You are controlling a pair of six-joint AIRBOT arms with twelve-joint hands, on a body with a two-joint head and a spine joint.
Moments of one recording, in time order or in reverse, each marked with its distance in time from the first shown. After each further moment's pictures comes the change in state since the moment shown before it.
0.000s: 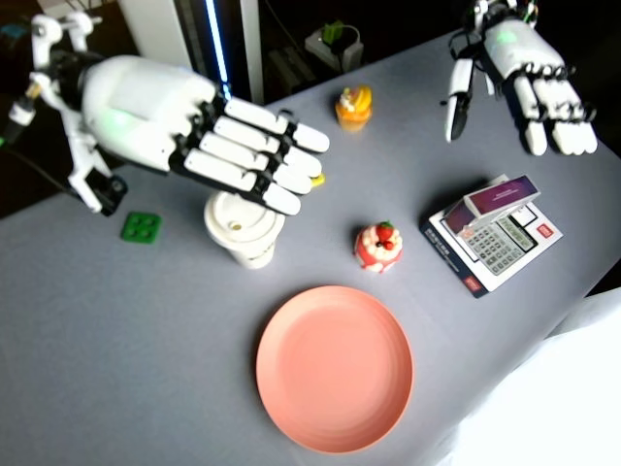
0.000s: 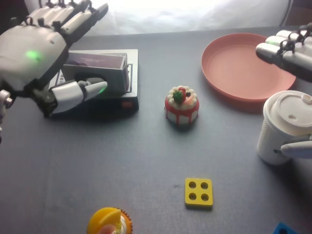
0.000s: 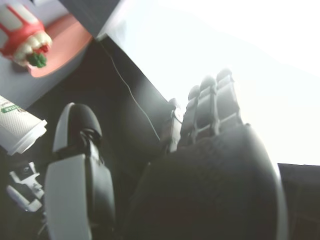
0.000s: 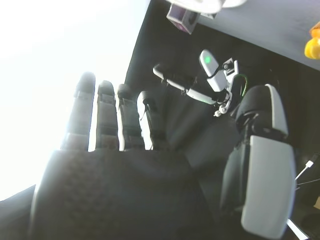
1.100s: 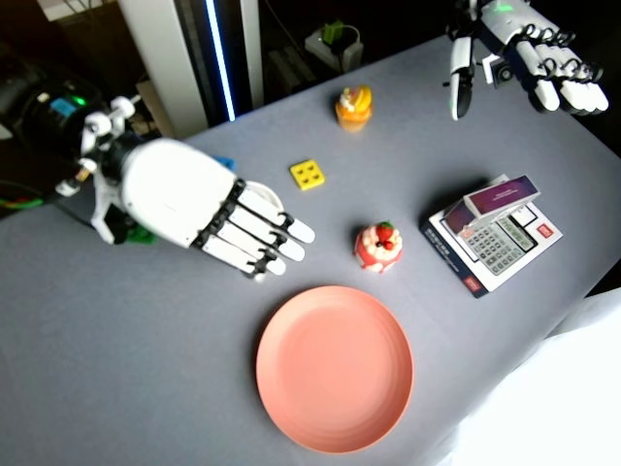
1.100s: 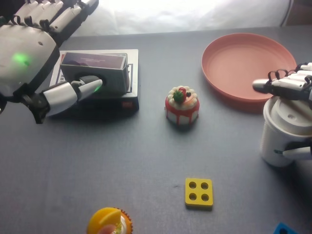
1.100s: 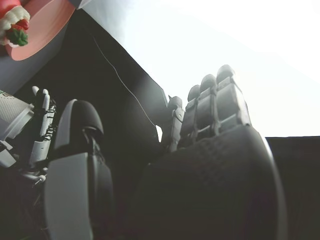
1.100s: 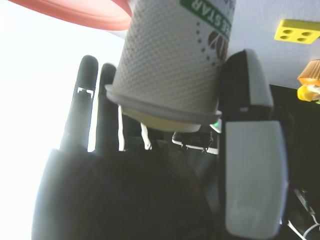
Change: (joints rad) left arm 0.043 0.017 -0.027 0.013 -0.101 -0.002; right arm 0.009 -0.129 0.126 0.101 -0.167 0.025
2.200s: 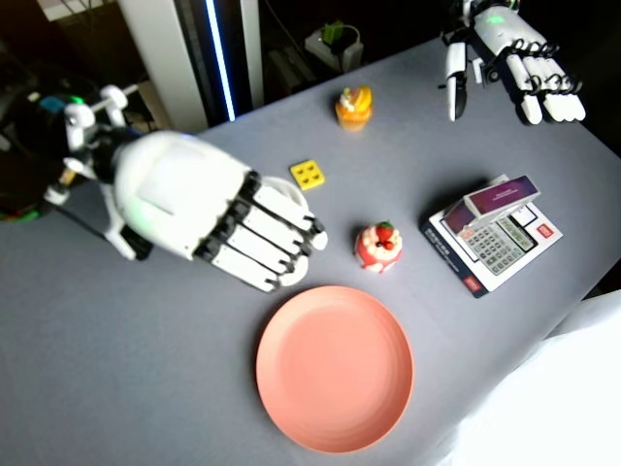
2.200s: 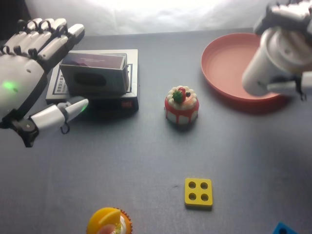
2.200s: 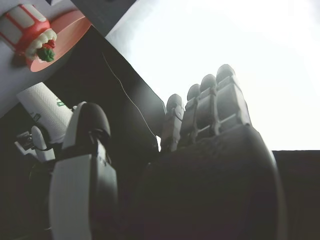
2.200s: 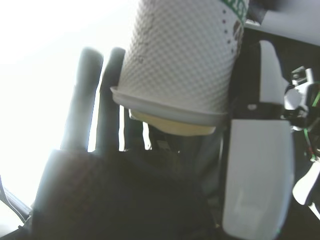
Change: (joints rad) left arm 0.130 0.000 -0.022 -0.071 -0.065 -0.027; right arm 0.220 -0.080 0.141 0.059 0.047 0.005
